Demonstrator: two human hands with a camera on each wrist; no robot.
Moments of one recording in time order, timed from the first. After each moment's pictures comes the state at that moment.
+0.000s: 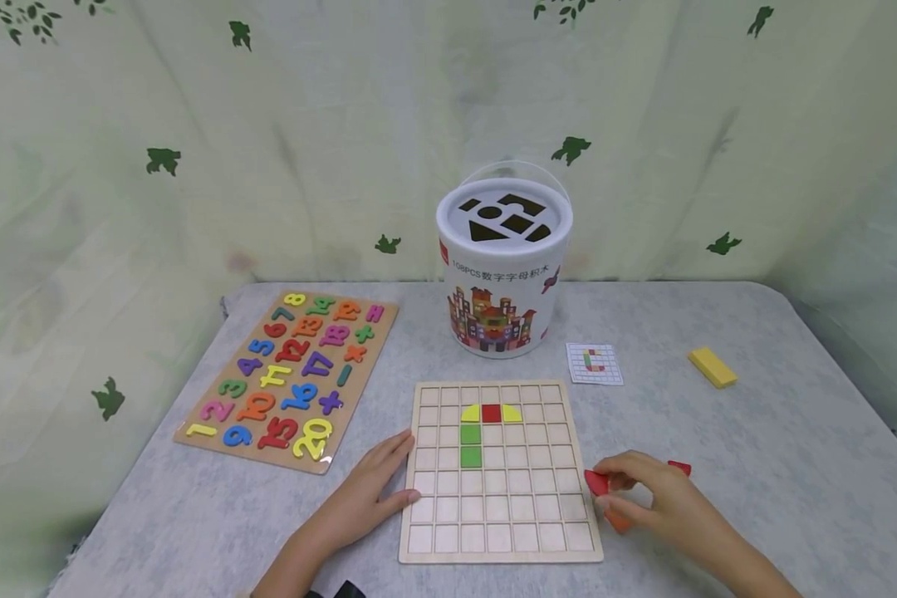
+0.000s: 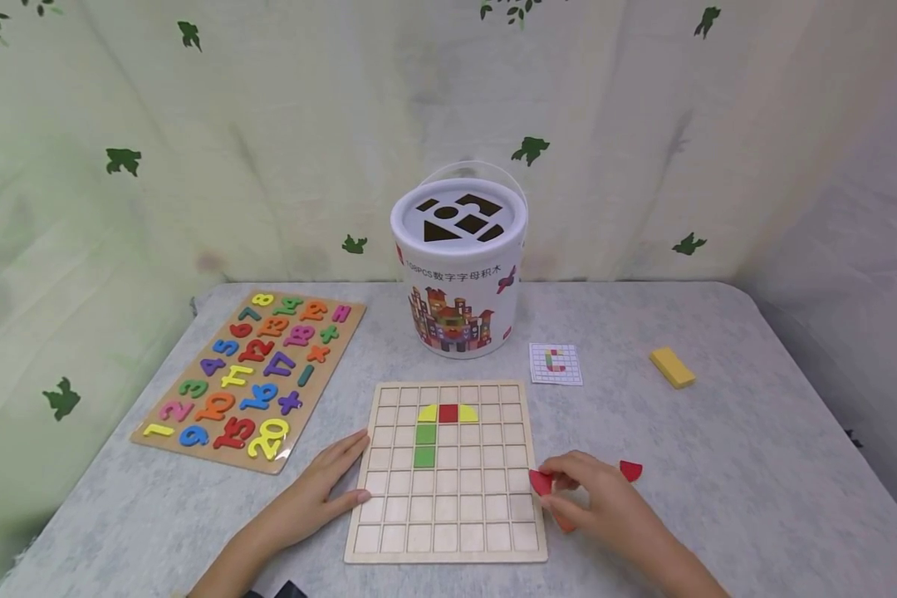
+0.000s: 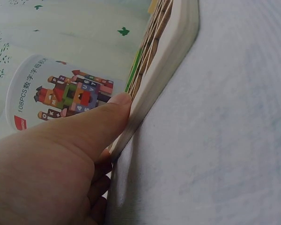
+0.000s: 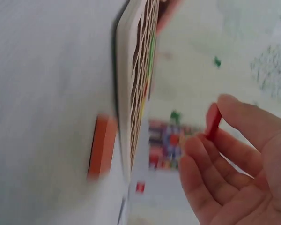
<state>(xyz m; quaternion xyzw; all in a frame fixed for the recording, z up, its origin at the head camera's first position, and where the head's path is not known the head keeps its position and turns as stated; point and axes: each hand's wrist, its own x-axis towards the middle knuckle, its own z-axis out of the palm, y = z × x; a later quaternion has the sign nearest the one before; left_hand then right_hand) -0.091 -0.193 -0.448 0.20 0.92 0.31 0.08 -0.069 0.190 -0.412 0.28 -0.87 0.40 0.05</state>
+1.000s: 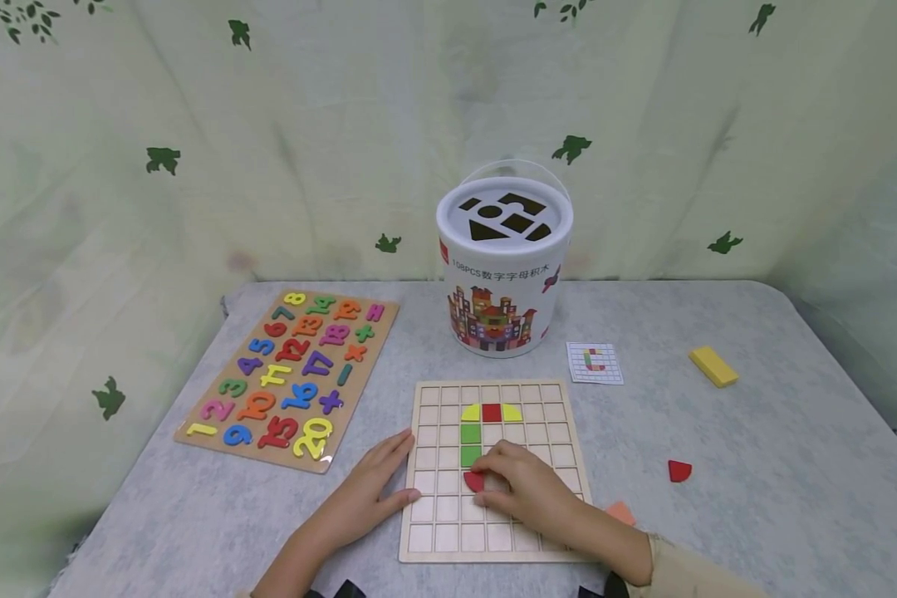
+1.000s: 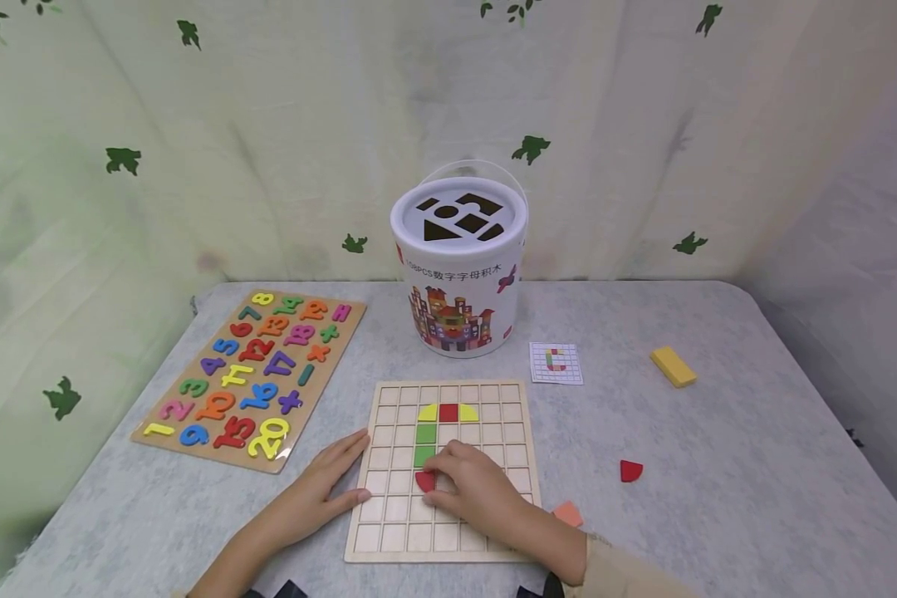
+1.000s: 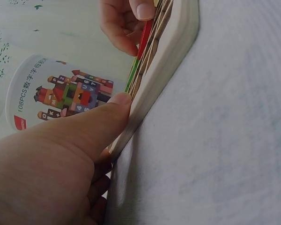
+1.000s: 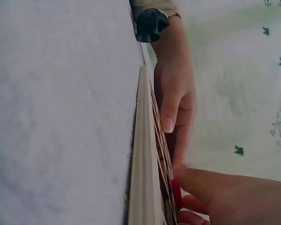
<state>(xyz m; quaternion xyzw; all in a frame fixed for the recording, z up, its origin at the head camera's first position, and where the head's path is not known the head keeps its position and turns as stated) -0.092 -0.192 -0.449 0.20 0.93 0.31 0.08 -0.103 0.069 -0.447 0.32 -0.88 0.36 -0.02</state>
